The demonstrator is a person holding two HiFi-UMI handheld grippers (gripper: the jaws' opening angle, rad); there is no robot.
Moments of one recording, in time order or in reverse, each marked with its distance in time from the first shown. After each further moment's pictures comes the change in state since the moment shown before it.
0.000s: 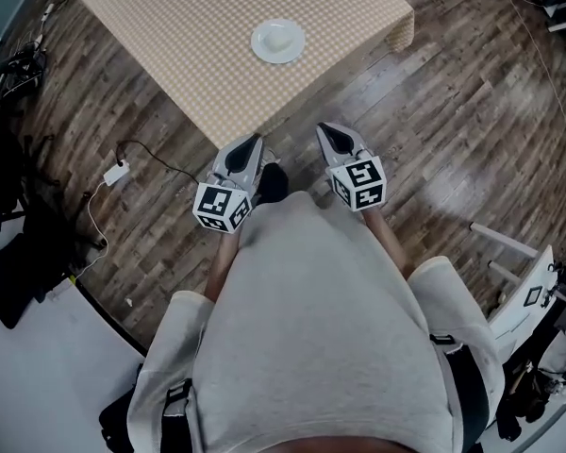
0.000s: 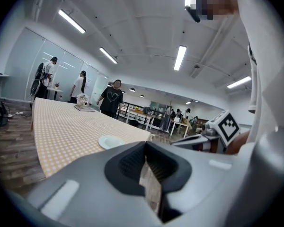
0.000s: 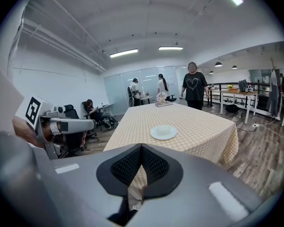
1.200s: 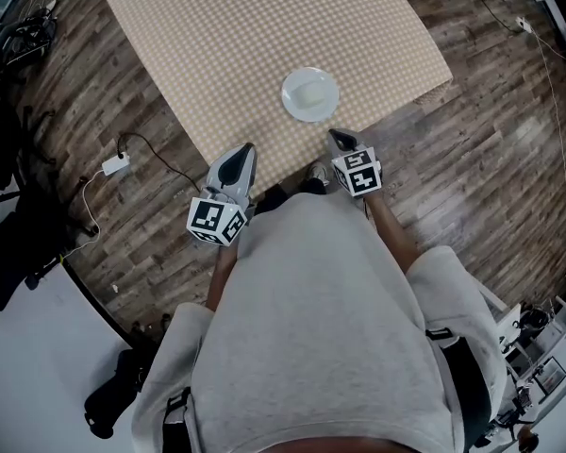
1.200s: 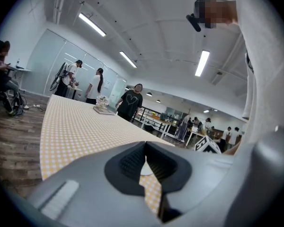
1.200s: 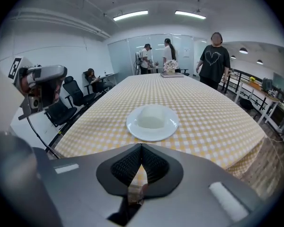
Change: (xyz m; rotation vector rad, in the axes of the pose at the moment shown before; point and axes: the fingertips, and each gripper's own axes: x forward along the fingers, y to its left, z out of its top) left arm 0.071 0.147 0.054 -0.134 -0.058 0.178; right arm 0.197 -0.100 -0.015 -0.138 0.389 0.074
